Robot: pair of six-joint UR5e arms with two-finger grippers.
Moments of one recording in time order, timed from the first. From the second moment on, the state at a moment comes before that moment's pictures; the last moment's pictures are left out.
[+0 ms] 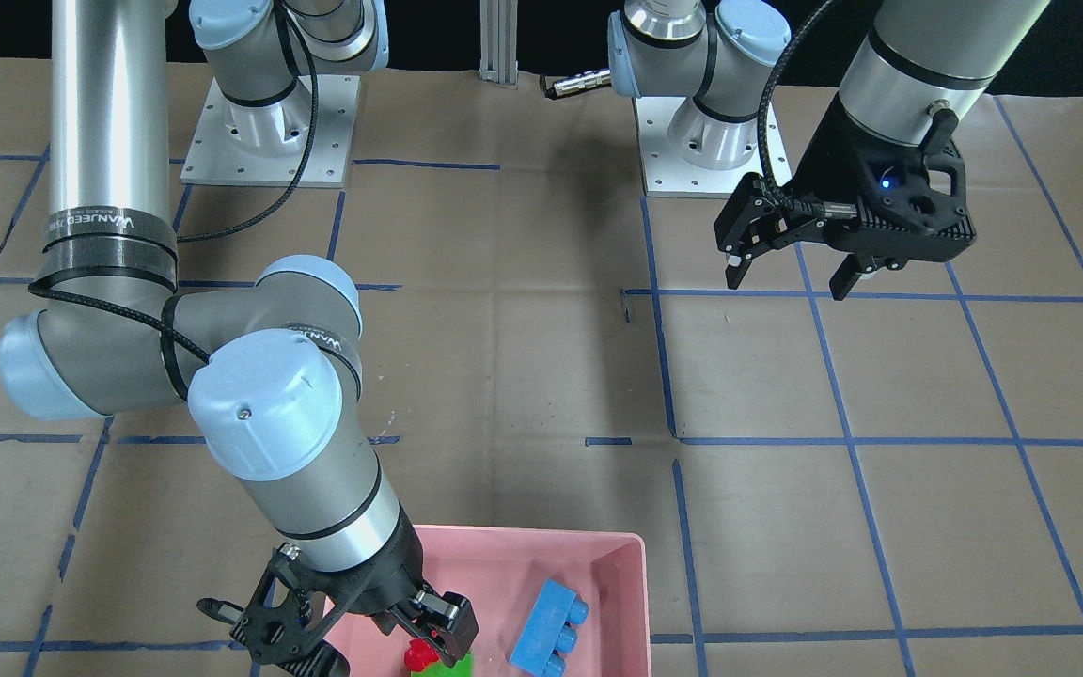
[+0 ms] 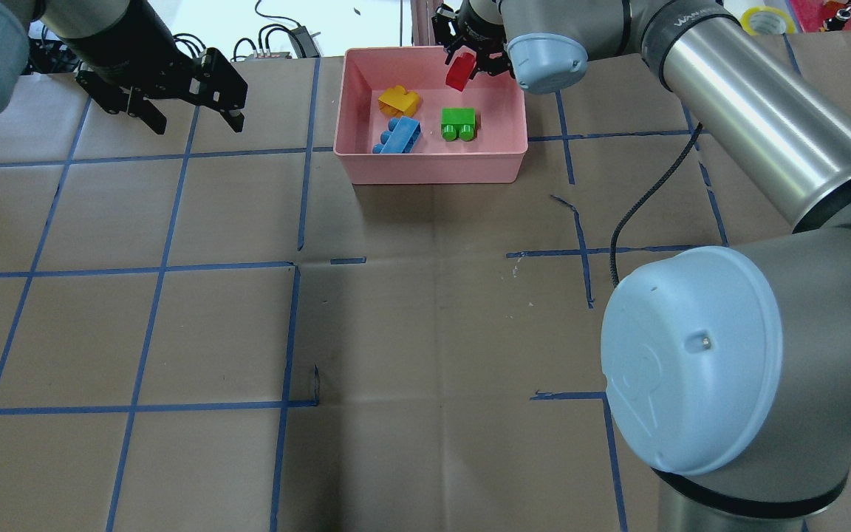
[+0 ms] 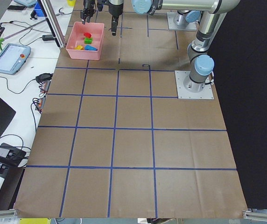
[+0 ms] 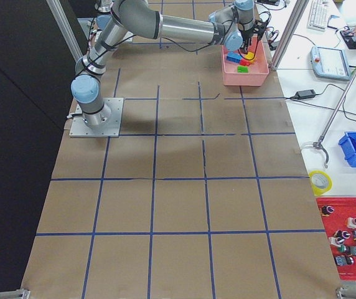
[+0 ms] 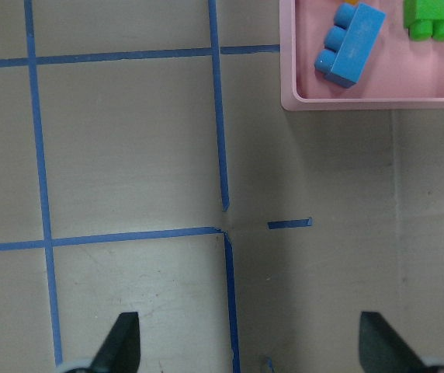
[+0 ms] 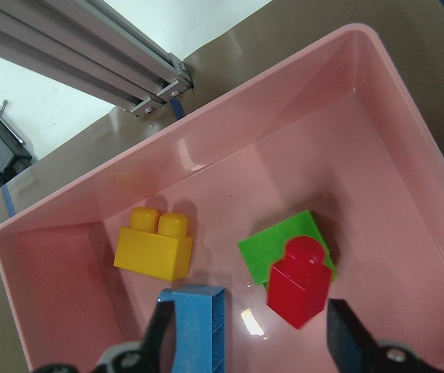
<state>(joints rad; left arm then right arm) -1.53 -1.63 -1.48 -1.50 1.51 0.11 1.75 -0.87 1.12 -2.21 -1.41 0.69</state>
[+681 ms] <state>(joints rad) -1.53 -1.62 -1.48 -1.51 1.56 0.12 1.68 -1.13 1.26 -2.12 -1.43 0.41</state>
